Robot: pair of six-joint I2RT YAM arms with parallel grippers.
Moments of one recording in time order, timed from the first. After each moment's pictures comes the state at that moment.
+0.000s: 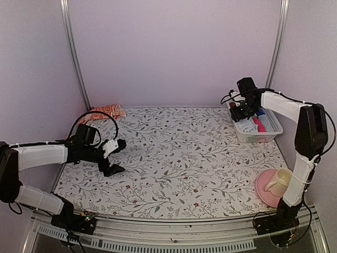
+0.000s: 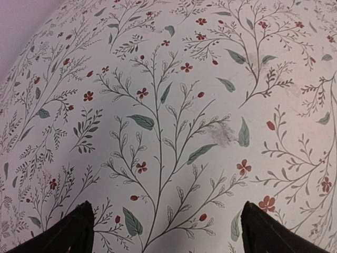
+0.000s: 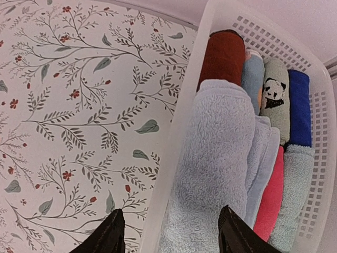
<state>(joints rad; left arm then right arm) -0.33 1.28 0.59 -0.18 0.45 0.73 0.27 1.87 1.59 -0.62 0.18 -0.15</state>
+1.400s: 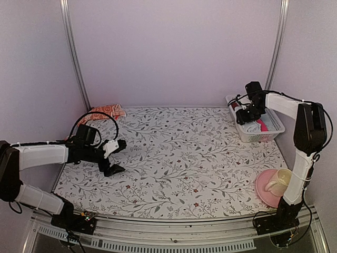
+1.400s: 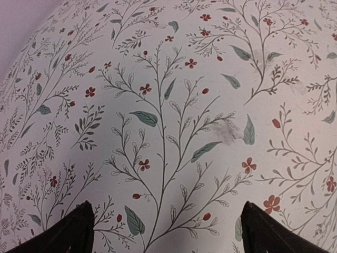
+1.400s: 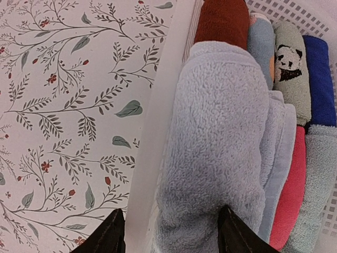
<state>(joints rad) -0.33 1.29 0.59 -0.17 0.43 0.73 0.15 1.94 1.58 -0.65 0.08 -0.17</state>
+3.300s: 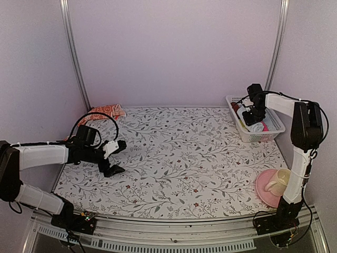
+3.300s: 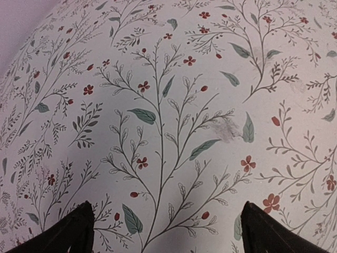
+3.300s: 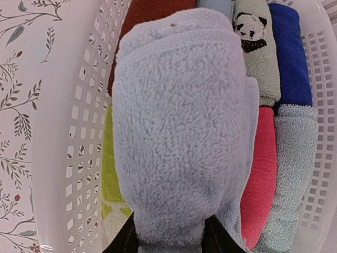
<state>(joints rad) -0.33 1.29 0.58 -0.17 0.43 0.73 0.11 2.02 1.63 -0.68 0.21 -0.20</state>
